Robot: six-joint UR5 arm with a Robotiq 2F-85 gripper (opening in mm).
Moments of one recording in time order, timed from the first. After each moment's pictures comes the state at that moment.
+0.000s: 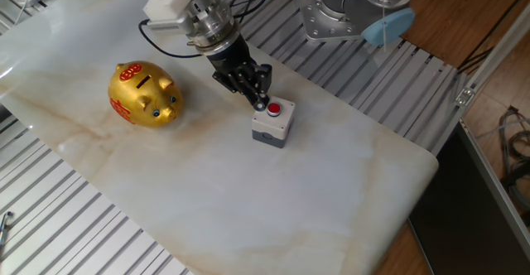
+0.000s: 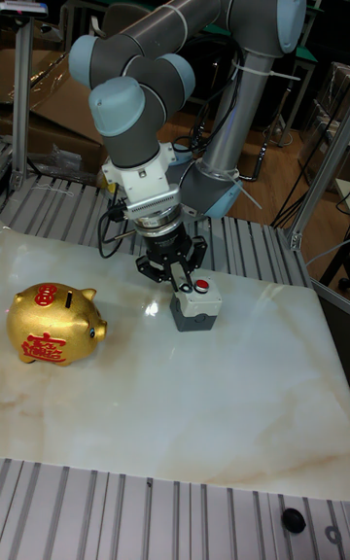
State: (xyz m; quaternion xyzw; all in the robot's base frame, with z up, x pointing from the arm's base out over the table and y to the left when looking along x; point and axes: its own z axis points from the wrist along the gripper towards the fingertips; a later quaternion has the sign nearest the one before) arm 0.424 0.054 0.077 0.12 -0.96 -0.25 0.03
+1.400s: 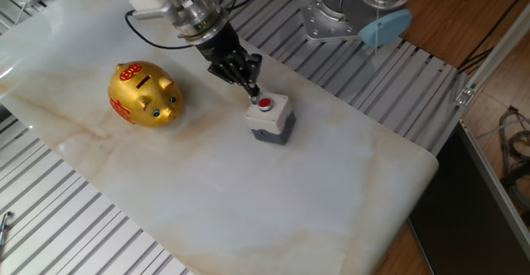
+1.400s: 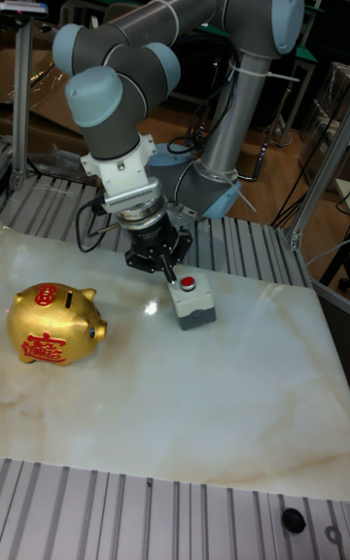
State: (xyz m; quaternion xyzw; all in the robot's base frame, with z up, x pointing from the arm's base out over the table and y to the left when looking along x) arm 0.424 0.017 0.085 0.11 -0.96 -0.24 0.05
